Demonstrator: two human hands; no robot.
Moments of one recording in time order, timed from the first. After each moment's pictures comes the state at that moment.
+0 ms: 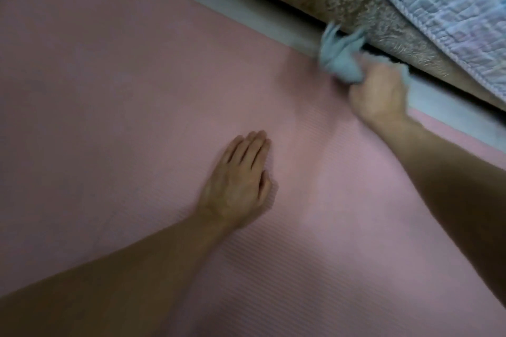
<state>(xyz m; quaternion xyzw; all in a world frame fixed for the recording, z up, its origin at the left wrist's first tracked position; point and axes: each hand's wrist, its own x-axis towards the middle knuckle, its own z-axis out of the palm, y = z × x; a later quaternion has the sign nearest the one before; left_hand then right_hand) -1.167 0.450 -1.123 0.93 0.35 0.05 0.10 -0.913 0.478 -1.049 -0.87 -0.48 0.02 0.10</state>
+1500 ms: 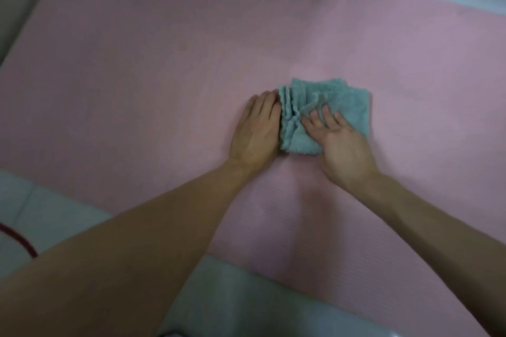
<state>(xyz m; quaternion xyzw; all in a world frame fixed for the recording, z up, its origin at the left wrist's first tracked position) -1.234 0.386 -1.117 0.93 0.33 0.10 0.13 -1.097 0.280 -1.083 -0.77 -0.63 0.14 -0.02</state>
